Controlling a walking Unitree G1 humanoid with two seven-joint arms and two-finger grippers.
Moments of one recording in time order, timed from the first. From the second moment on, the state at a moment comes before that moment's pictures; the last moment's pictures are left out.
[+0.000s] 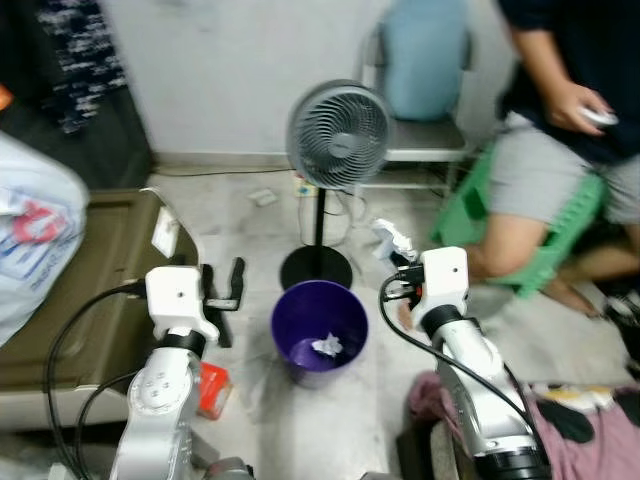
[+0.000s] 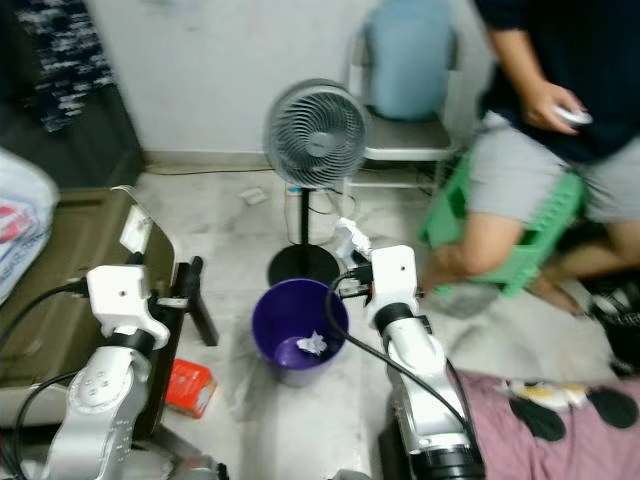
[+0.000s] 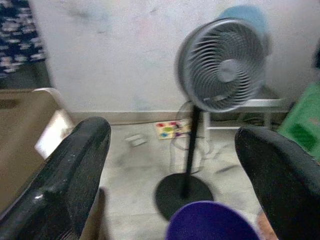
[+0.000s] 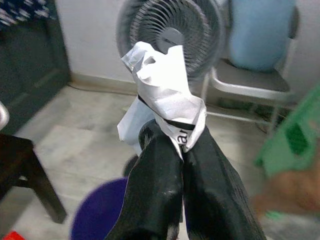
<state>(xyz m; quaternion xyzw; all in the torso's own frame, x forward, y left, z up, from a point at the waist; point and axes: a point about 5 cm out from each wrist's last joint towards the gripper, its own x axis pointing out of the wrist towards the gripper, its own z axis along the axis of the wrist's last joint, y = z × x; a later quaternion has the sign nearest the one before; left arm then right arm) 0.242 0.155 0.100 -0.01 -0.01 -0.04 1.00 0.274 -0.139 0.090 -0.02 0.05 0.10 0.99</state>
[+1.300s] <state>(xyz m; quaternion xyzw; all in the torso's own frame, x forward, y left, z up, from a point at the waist) 0.242 0.155 0.101 -0.02 -0.01 -0.05 1.00 0.278 -0.137 0.090 -0.02 0.05 0.10 0.99</state>
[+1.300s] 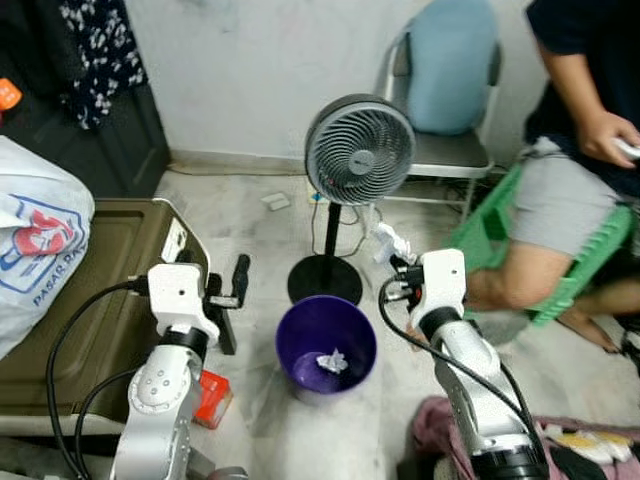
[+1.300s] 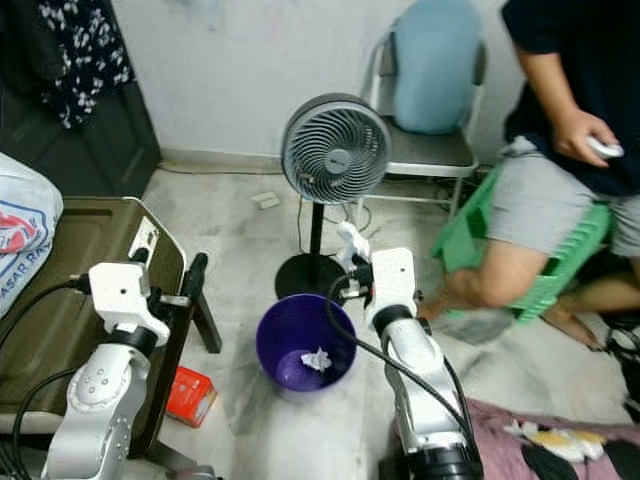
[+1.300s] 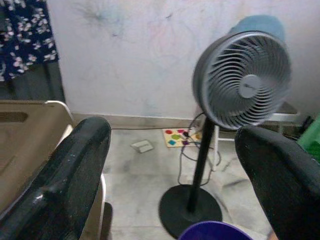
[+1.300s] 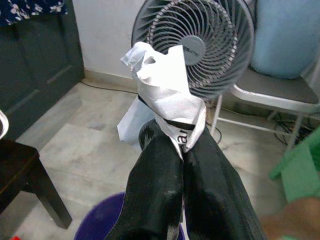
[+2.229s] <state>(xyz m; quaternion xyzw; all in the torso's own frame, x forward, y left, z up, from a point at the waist) 0.245 0.143 0.099 -0.02 -0.01 -0.09 1.00 0.281 -0.141 0.082 -0.02 0.07 0.09 0.99</state>
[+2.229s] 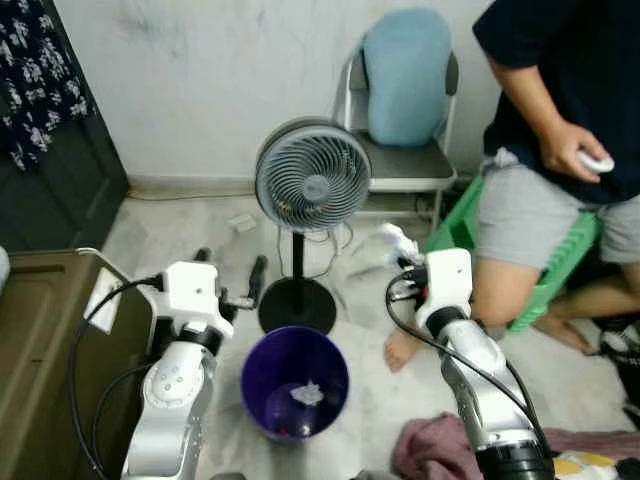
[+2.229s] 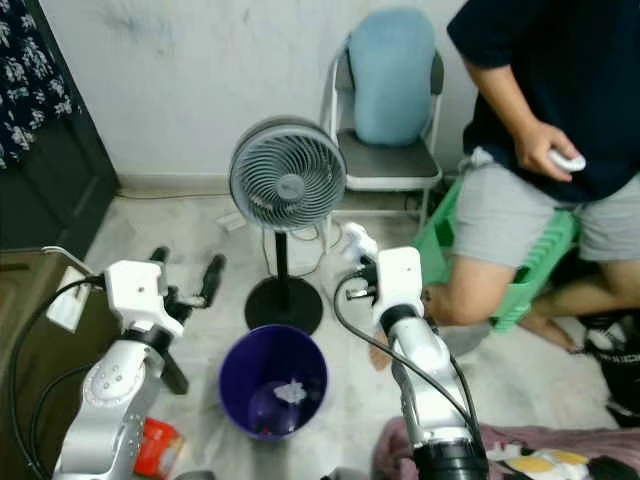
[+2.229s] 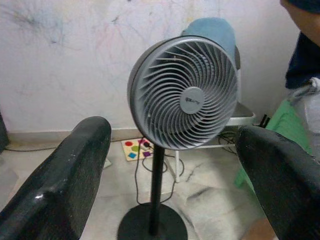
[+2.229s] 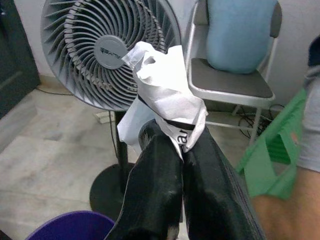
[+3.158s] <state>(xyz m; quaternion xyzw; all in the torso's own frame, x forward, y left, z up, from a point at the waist) 0.246 0.169 0.124 0.10 -0.05 -0.15 0.98 0.321 -0.100 0.063 0.01 0.15 0.06 0.99</state>
